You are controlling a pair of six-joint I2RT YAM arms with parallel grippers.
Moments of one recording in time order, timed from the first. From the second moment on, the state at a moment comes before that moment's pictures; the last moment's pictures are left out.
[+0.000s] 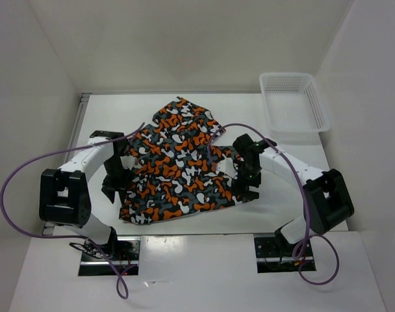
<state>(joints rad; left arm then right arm) -0.08 1.55 1.06 -1.35 0.05 0.07 0.47 1.49 0.99 -0.99 -0.16 -0.91</state>
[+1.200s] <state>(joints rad) 0.04 2.27 1.84 -0.82 -0.28 0.08 0.53 1.67 0.95 -0.51 0.05 -0.87</state>
